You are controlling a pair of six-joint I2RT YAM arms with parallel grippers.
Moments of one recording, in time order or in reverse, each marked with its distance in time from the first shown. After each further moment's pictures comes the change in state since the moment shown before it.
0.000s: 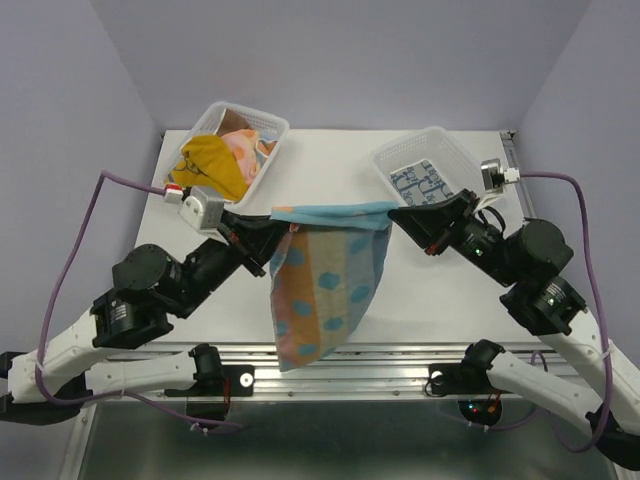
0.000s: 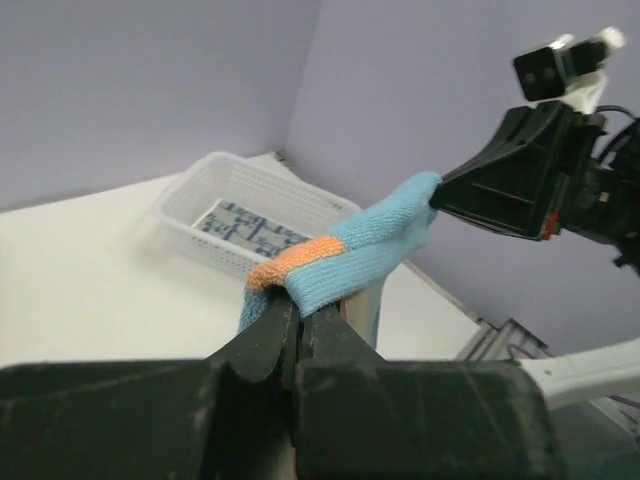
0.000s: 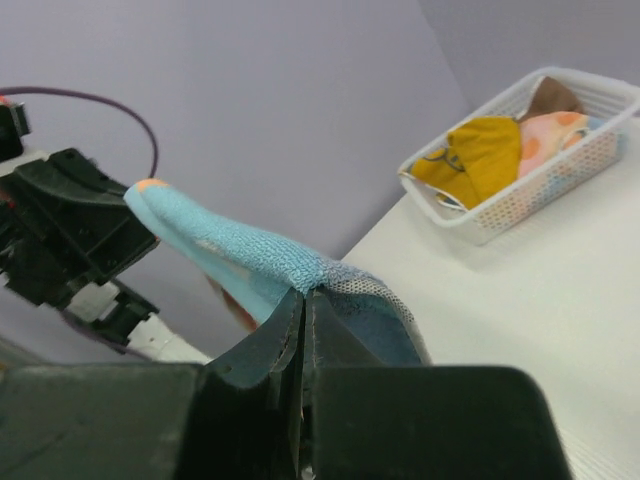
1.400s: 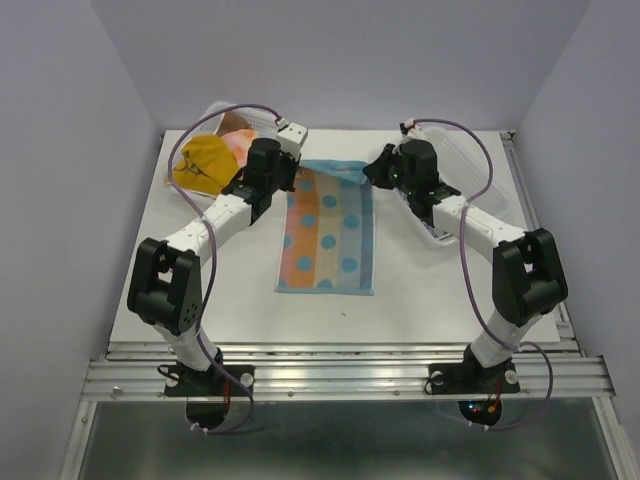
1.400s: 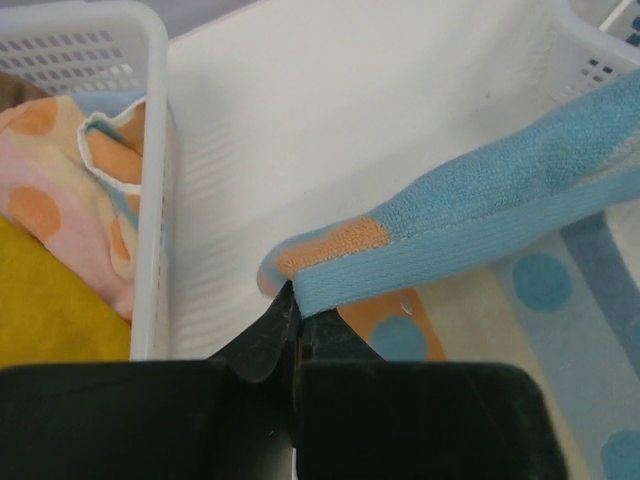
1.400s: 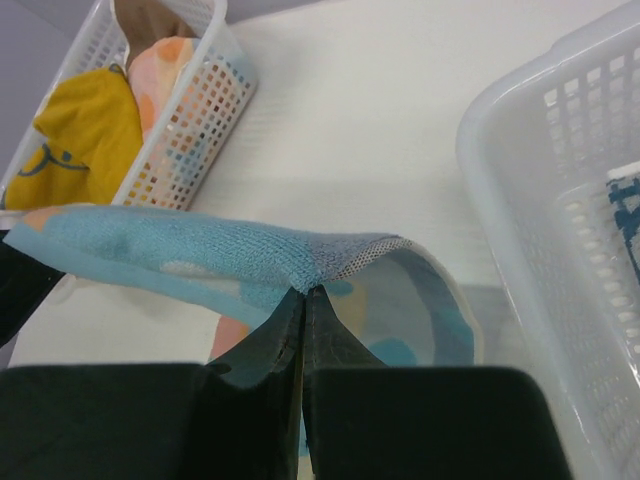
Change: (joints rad) left arm 0.817 0.985 0.088 0.290 0.358 0.319; right arm -0.329 0.982 0.185 0.257 0.121 -0.128
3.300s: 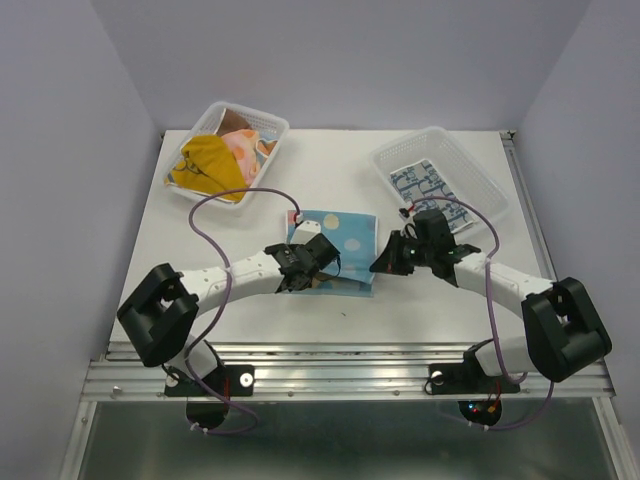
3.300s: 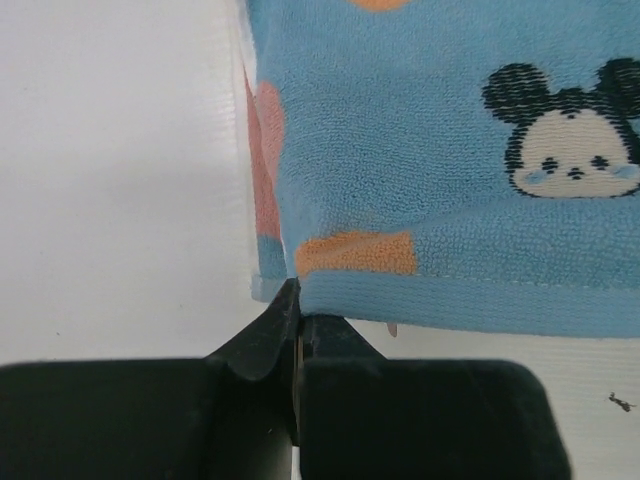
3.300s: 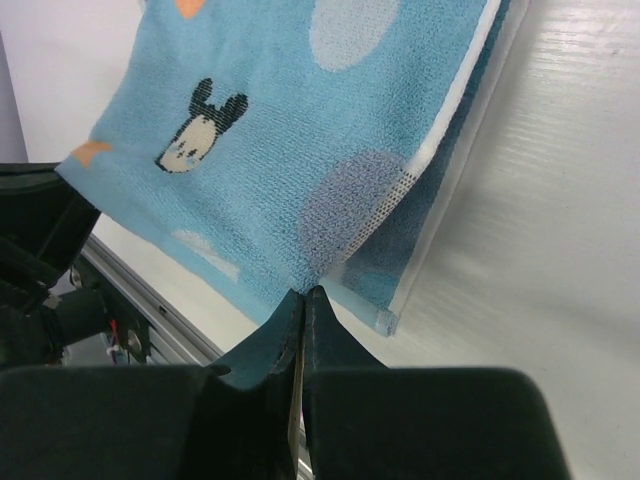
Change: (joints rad) left arm -0.504 -0.200 -0.352 -0.612 -0.534 -0.697; right arm 0.035 -0.352 -0.566 -0.252 -0.406 0.119
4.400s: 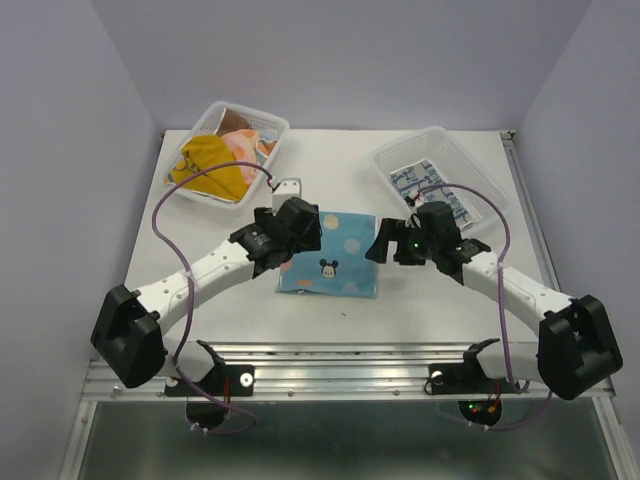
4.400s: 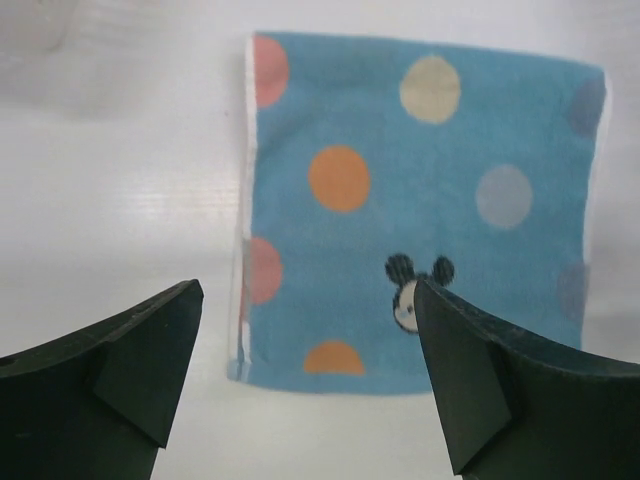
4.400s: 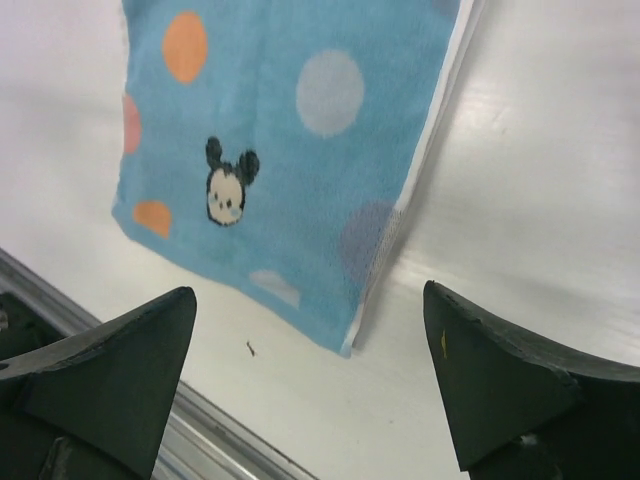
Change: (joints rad) left arm 0.057 -0.156 0.091 0.048 0.035 -0.018; right arm 0.019 -0.098 0.051 -0.128 0.138 -0.121
